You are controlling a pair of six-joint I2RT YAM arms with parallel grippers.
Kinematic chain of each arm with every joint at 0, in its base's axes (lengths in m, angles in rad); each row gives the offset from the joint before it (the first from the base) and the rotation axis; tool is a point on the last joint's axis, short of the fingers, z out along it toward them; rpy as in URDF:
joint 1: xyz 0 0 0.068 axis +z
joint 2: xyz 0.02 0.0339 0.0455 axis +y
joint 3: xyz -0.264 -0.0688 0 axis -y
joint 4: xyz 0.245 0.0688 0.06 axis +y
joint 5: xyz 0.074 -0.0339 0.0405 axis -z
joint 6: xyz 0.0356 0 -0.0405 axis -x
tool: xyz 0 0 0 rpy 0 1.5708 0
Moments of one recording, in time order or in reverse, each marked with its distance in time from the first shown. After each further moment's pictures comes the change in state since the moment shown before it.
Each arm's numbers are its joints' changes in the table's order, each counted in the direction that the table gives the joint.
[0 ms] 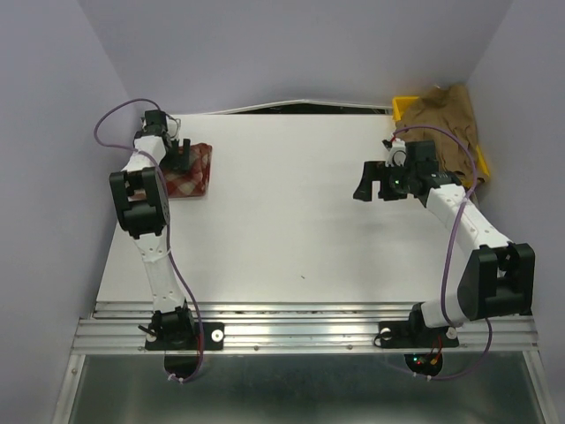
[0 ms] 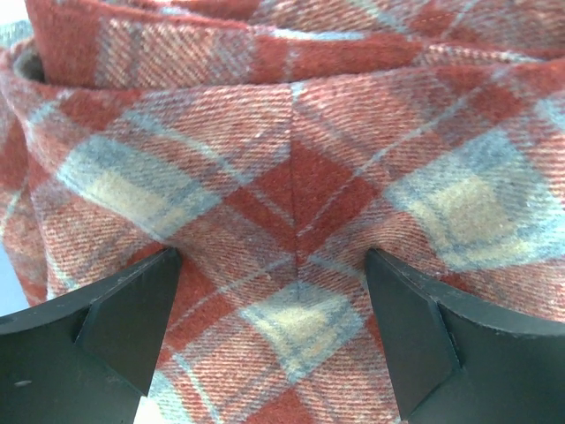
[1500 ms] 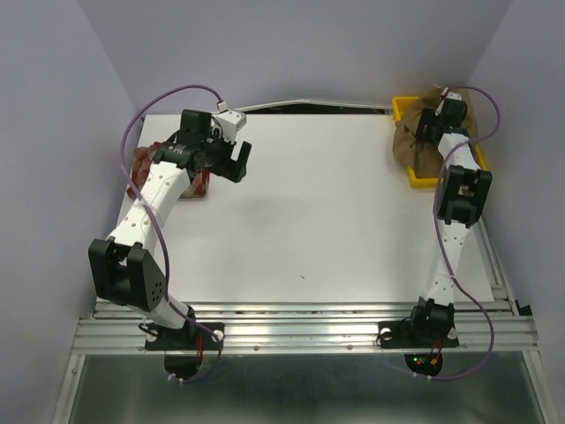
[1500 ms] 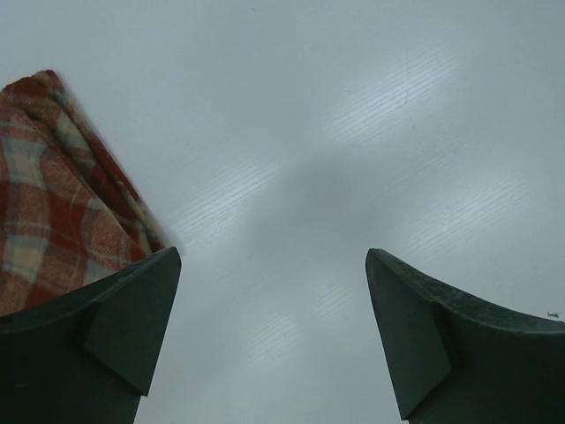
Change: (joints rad) left arm -0.404 -0.752 -0.422 0.060 0.288 -0.016; right arm -0.352 1.128 1.168 -0.207 0.495 0.086
